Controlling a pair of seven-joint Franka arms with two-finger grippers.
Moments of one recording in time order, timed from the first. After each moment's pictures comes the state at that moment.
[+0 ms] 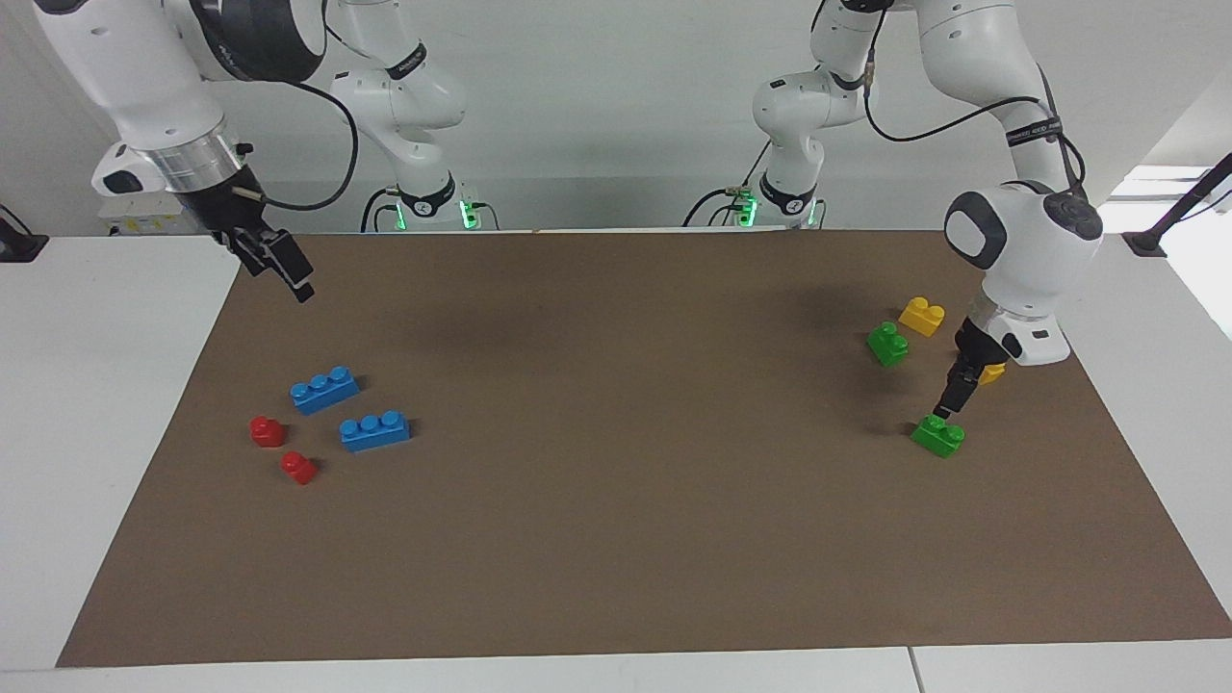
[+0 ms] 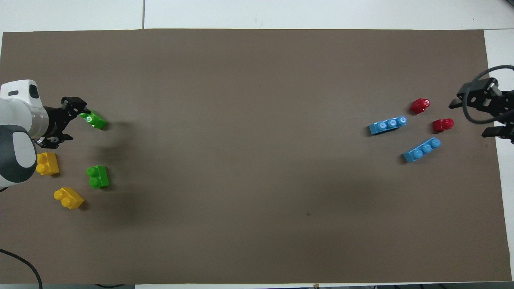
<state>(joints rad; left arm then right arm) 0.16 0.19 -0.05 -2.05 -0.07 2.40 -0.70 -0.06 -0.04 -0.04 -1.74 0.13 1.75 0.69</state>
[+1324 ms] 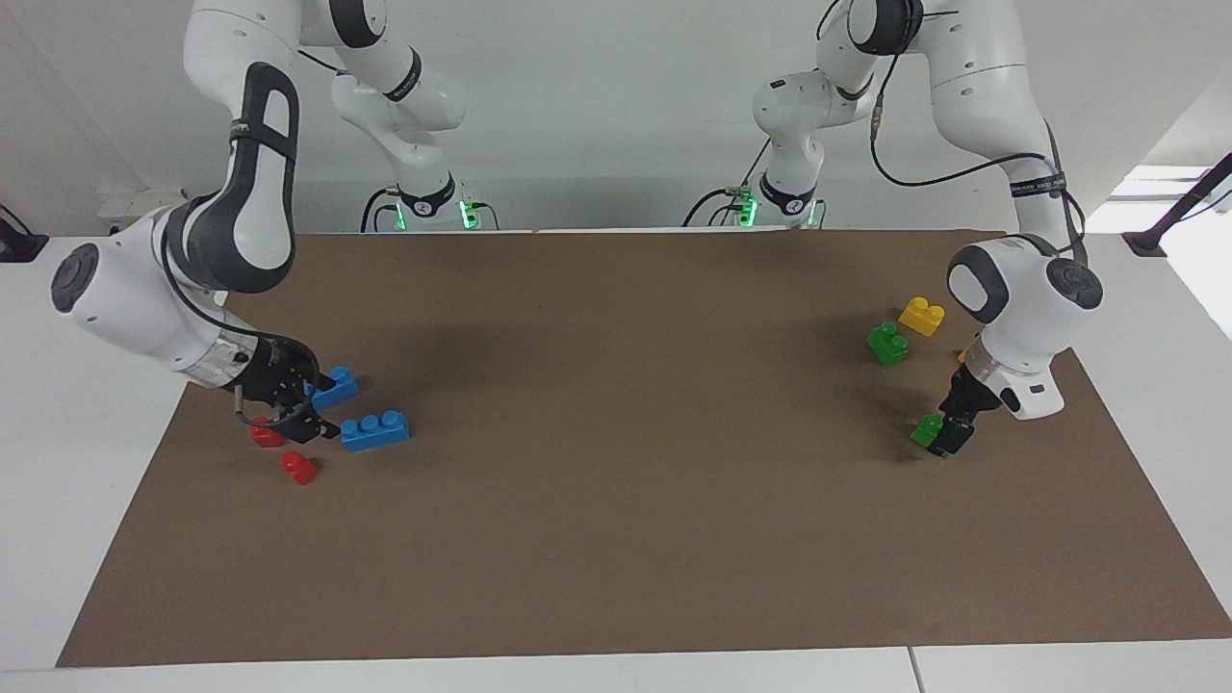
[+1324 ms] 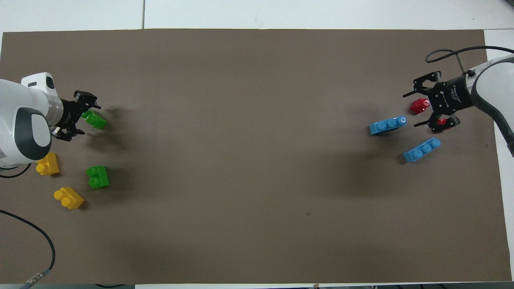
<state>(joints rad) 0.16 0.37 -0.05 -1.90 -0.07 2.36 -0.76 -0.14 0.37 -0.04 -1.67 0.41 1.86 0.93</state>
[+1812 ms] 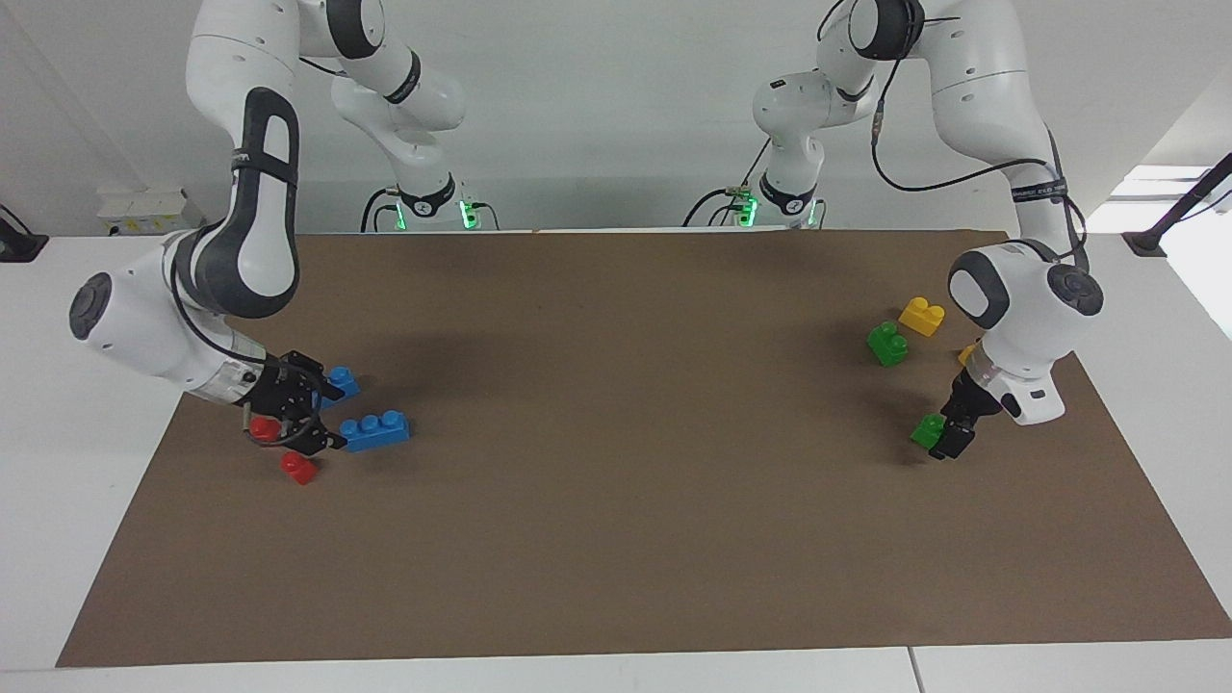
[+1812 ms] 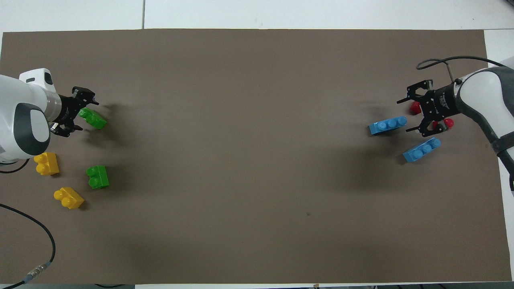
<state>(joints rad) 0.16 0.41 -0.05 -1.86 -0.06 2.36 -0.76 -0.14 0.40 -0.04 -1.74 0.43 1.95 0.96</state>
